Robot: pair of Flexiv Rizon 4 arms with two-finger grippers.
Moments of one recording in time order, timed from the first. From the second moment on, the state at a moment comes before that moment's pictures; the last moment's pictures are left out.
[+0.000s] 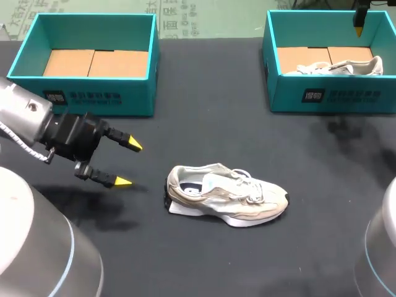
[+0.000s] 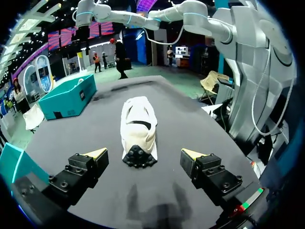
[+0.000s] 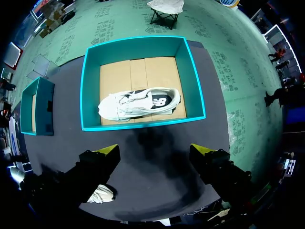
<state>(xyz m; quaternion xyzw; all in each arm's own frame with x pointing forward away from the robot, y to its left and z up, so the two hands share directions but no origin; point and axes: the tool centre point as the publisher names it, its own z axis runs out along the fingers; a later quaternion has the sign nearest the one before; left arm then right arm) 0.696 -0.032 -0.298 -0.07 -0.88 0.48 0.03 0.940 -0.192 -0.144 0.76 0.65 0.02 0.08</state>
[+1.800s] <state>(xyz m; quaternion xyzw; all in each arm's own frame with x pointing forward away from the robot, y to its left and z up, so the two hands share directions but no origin) 0.716 -0.079 -0.398 0.01 -0.82 0.57 0.03 0.940 -0.192 -0.144 0.76 0.65 0.02 0.08</state>
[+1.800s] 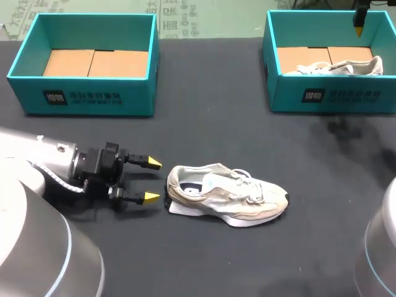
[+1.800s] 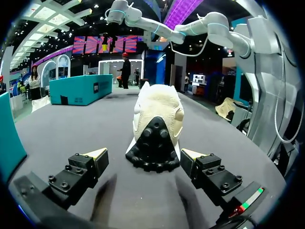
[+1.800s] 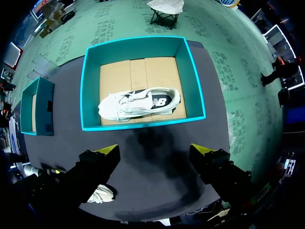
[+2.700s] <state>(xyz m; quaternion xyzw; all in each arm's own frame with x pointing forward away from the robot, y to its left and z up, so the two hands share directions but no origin) 0.700 -0.112 -0.411 -0.01 -0.81 0.59 0.06 0.940 -0.192 -0.144 0.76 0.65 0.02 0.08</state>
